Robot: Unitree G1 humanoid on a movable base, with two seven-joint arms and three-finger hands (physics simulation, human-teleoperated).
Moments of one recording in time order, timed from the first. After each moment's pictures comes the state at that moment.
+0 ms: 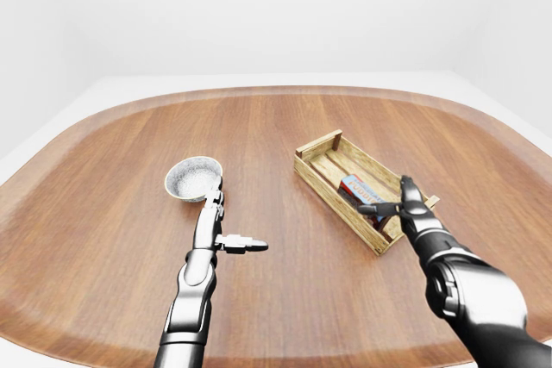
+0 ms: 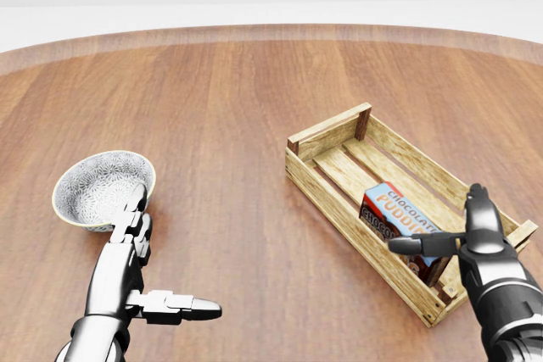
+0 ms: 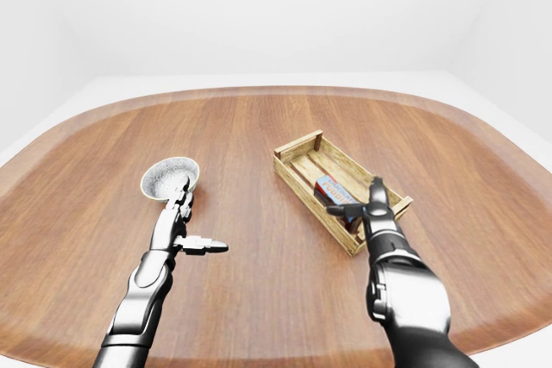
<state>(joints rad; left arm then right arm) -0.06 0.03 0.02 0.12 0.06 0.05 -0.05 -0.80 -0.36 -0.27 1.37 -0.22 0.09 -0.14</state>
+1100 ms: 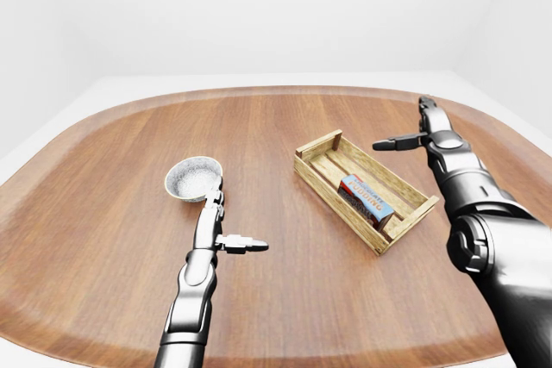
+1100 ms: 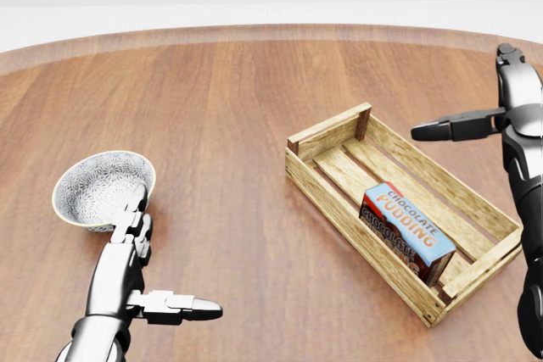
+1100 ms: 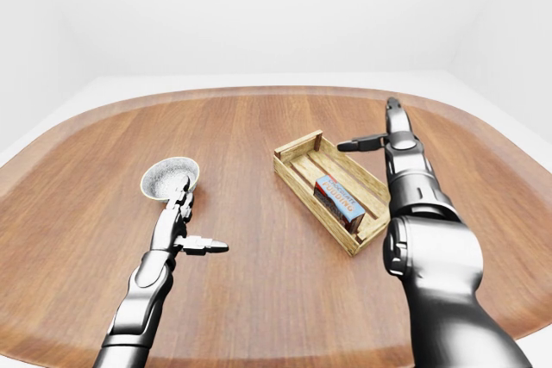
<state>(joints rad) -0.06 0.02 0.02 0.12 0.06 0.05 -0.04 -1.12 -0.51 -0.21 1.33 -0.22 0.09 0.01</state>
